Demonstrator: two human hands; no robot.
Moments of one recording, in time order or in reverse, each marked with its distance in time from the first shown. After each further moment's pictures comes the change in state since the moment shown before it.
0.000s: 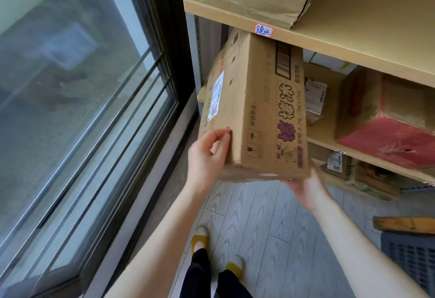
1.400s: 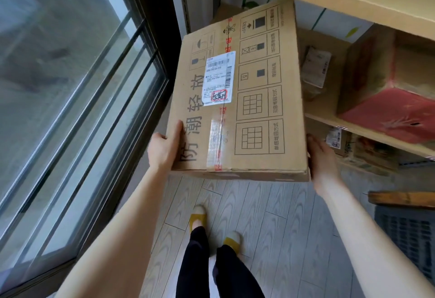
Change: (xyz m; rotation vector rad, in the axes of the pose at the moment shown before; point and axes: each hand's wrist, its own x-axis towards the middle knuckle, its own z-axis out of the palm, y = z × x) left_hand 0.041 -0.123 -0.030 0.359 0.163 -0.601; right_hand 0.021 0.018 -0.044 -0.353 0.220 -0.151
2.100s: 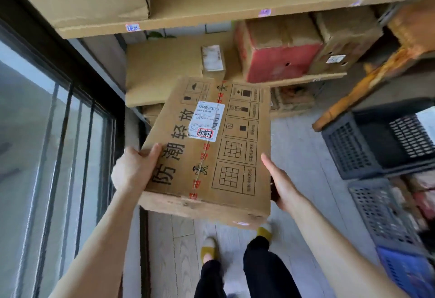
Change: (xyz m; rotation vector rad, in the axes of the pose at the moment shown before) left_hand -0.134 0.036 -0.069 0.635 -0.062 0.549; right_hand -0.220 0.048 -0.065 0.287 0.017 0.404
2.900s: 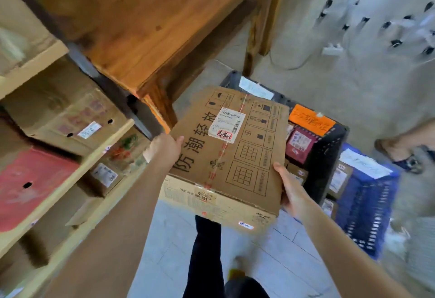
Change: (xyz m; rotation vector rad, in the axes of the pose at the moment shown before) left_hand -0.250 0.630 0.373 0.425 -0.436 0.847; right_hand 0.022 0.028 -0.573 0.831 0.615 0.017
